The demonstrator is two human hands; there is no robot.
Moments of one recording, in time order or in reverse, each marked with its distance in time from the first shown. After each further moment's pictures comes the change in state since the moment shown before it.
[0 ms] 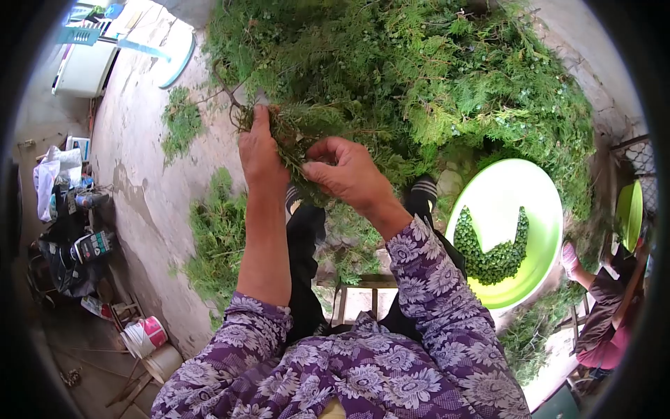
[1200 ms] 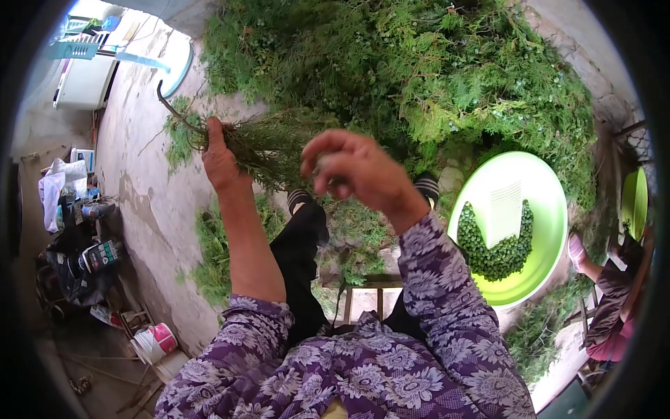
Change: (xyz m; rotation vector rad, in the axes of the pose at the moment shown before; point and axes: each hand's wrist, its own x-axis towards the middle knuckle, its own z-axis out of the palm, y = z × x) left_hand 0.028 0.024 -0.034 -0.048 0.041 0.219; right_hand -0.013 -0.028 -0.023 0.211 -0.258 -0.011
